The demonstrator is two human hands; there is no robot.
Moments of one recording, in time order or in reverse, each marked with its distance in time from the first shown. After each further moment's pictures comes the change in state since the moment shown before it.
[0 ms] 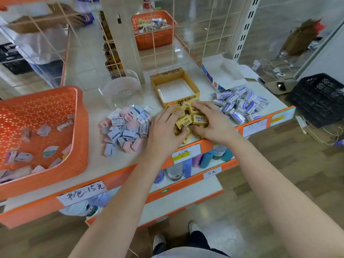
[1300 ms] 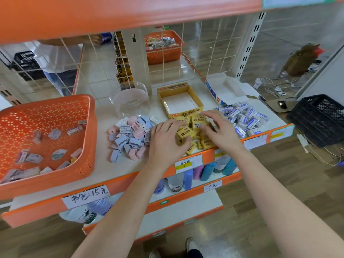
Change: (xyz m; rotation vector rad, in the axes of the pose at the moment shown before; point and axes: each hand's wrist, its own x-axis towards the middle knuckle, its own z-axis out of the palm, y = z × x) left_hand -0.004 0.011 -0.017 0.033 0.054 -0.051; right_hand -0.001 -0.010 -0.014 0.168 0.169 0.022
